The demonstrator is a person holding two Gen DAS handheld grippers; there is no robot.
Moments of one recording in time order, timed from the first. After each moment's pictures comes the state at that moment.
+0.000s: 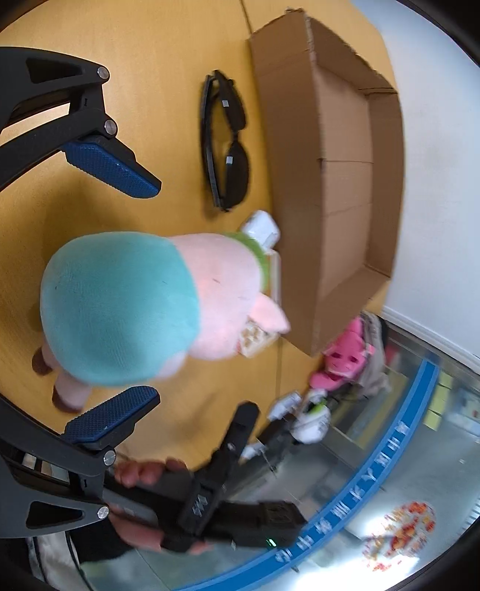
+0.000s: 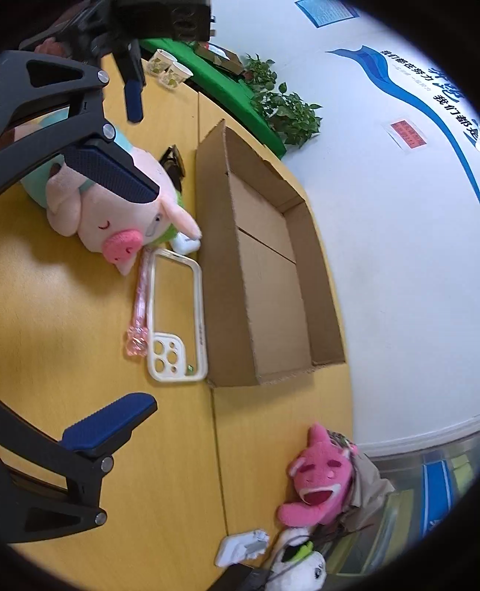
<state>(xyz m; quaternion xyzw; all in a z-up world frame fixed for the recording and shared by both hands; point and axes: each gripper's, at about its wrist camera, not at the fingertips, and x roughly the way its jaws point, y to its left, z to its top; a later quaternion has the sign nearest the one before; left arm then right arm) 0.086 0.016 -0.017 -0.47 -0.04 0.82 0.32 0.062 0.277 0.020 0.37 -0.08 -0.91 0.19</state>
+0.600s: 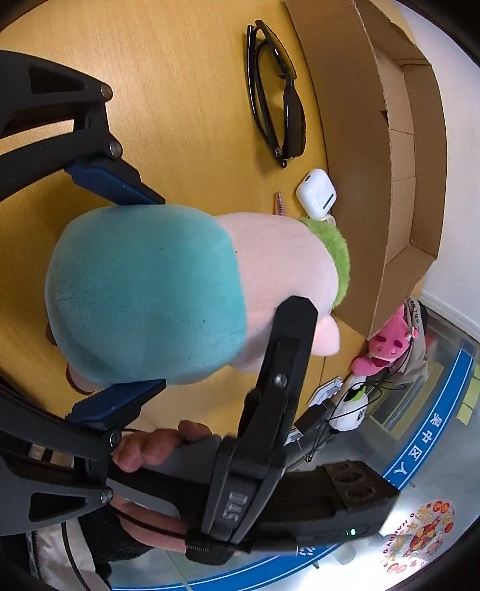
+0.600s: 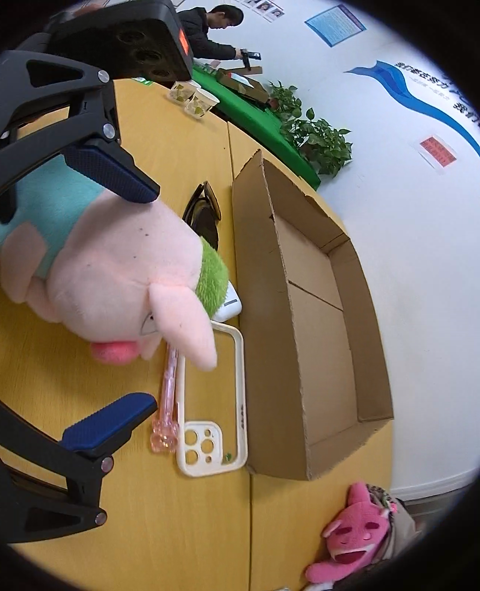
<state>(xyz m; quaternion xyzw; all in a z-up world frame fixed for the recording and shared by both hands) 0.094 0.040 -0.037 -0.51 -0.05 0.78 0.37 0.050 0.222 -0.003 0.43 -0.09 -0.86 0.25</state>
